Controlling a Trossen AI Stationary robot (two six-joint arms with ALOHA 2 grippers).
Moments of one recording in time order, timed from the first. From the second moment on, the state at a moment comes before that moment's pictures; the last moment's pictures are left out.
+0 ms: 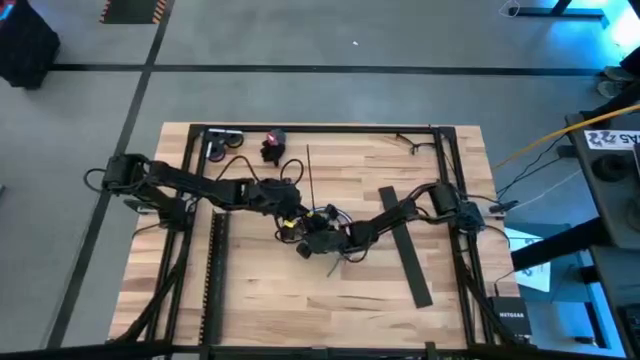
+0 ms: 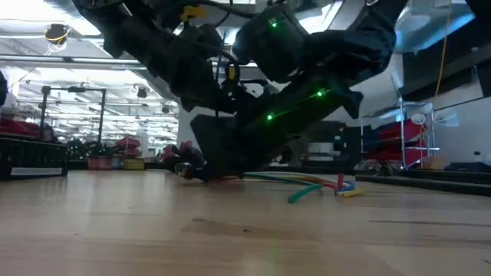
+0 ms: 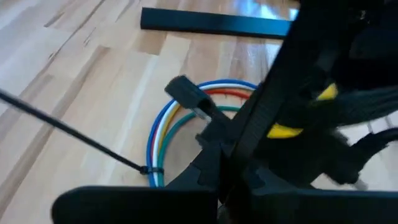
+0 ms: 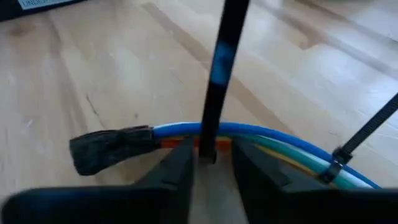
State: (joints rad) left arm 0.02 1.48 0.72 0.19 -0.03 -0.16; right arm 0.21 2.20 1.19 0.30 0.61 0.51
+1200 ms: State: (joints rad) left arm 0.00 1.31 0.54 0.11 -0.05 -0.25; right arm 0.21 2.20 1.21 0.22 0.50 0.54
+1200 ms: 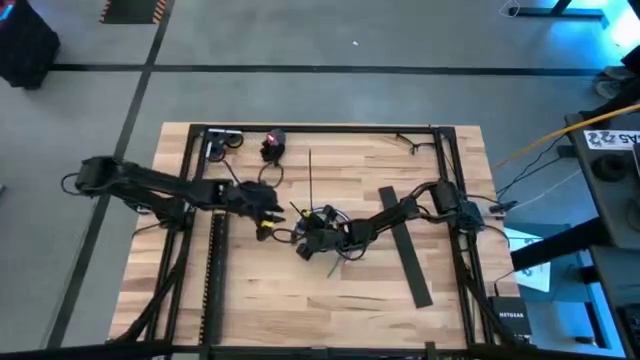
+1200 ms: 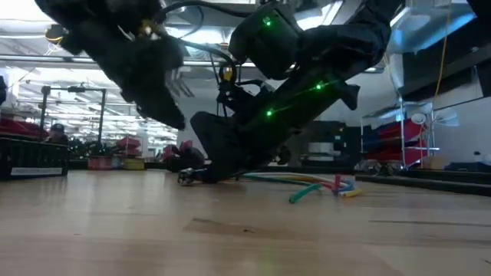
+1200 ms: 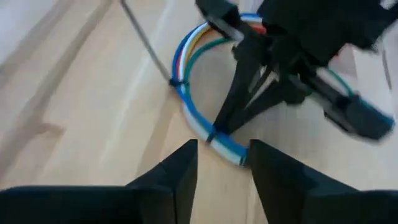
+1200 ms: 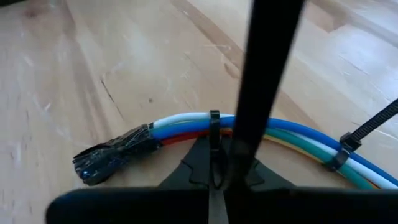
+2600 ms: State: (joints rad) left arm -0.03 1.65 0.56 0.65 -0.09 -0.30; right arm 0.20 2.20 1.21 0.24 0.50 0.55
